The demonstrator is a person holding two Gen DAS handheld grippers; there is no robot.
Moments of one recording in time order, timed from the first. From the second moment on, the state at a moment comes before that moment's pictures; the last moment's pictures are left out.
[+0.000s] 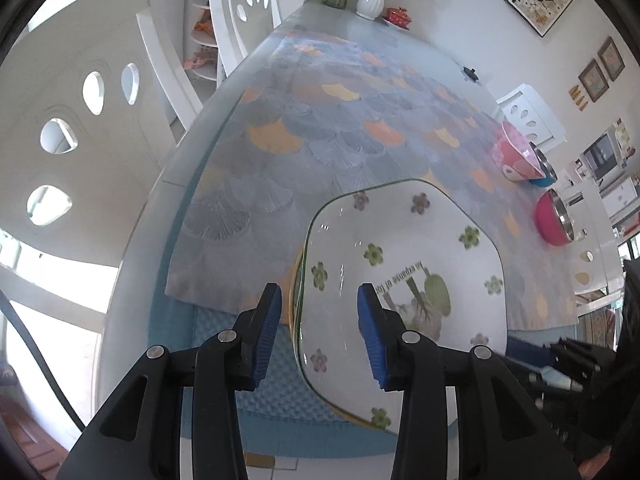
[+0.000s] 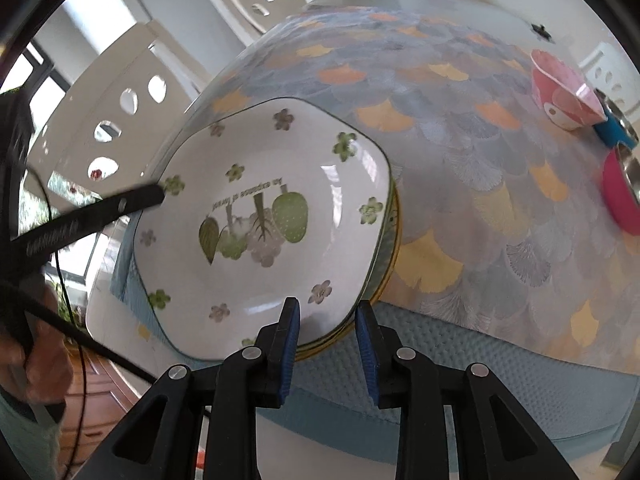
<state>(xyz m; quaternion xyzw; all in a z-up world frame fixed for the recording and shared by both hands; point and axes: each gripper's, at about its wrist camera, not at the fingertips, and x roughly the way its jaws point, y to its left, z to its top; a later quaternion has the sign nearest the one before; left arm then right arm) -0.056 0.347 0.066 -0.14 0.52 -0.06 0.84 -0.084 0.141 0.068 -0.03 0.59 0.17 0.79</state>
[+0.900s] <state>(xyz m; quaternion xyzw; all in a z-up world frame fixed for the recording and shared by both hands) 0.064 0.277 0.174 -0.06 0.42 -0.17 0.89 -0.036 0.071 0.117 0.03 0.55 0.08 0.83</state>
